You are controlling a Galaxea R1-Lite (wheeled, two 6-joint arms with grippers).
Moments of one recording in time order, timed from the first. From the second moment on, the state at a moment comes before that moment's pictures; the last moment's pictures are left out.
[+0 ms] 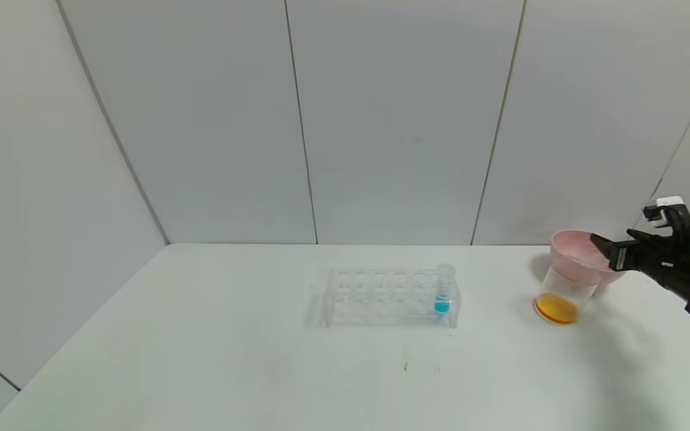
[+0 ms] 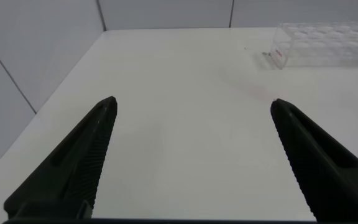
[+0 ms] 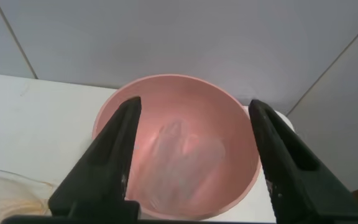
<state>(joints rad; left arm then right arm) 0.00 0.00 0.00 0.00 0.00 0.00 -0.30 2.15 -0.91 -1.12 0.26 -0.16</state>
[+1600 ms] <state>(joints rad) 0.00 0.00 0.00 0.00 0.00 0.00 -0.07 0.31 -0.29 -0.06 0.12 -0.02</state>
